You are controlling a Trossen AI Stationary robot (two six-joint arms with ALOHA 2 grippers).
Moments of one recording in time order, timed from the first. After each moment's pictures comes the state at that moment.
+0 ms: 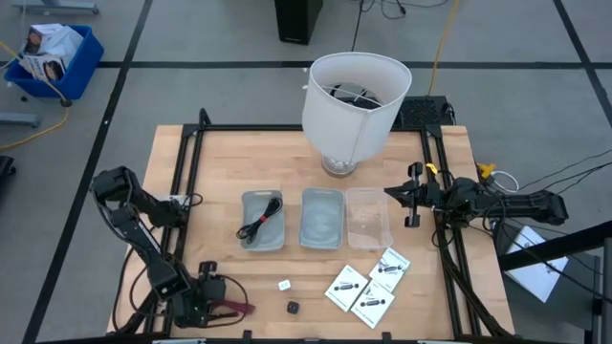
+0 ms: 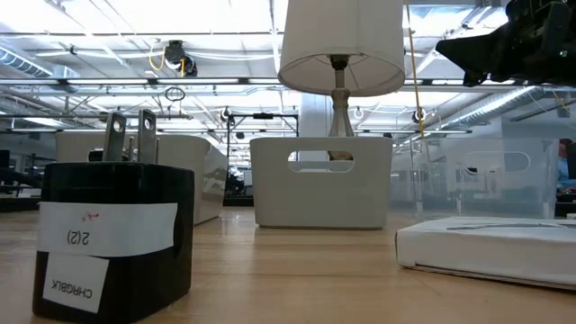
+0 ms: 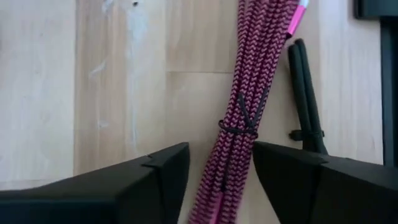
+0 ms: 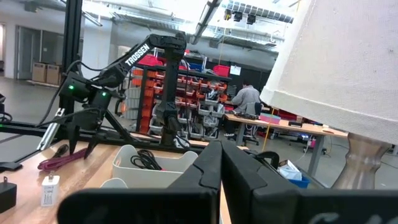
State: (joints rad) left arm -1.09 1.61 0.72 -0.36 -0.20 -1.09; right arm -0.05 0.21 0.01 0.42 0.03 -0.17
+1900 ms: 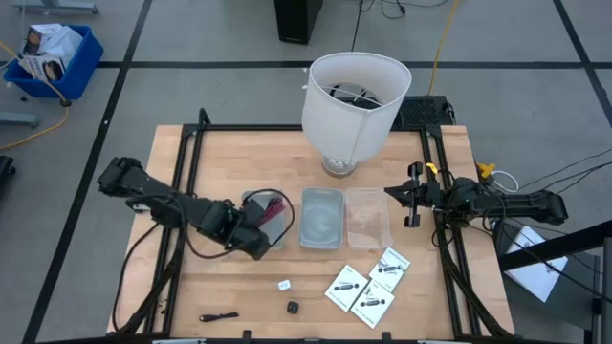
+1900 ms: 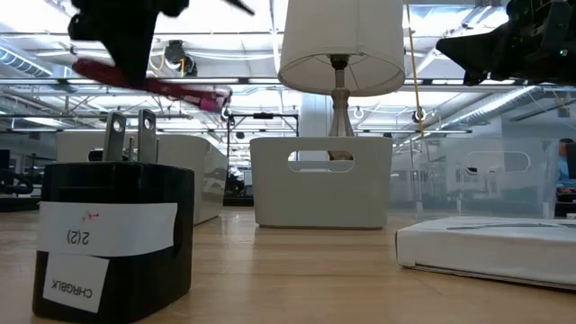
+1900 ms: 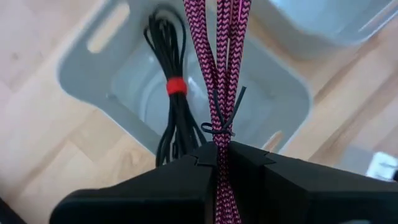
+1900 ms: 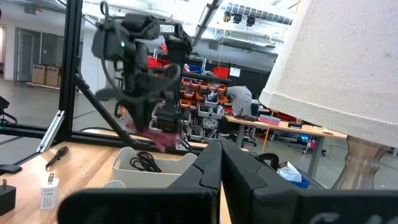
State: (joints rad) left arm -0.39 1.53 1.29 -1.18 -0.28 -1.14; right arm -0.05 0.21 0.01 0.42 0.03 -0.17
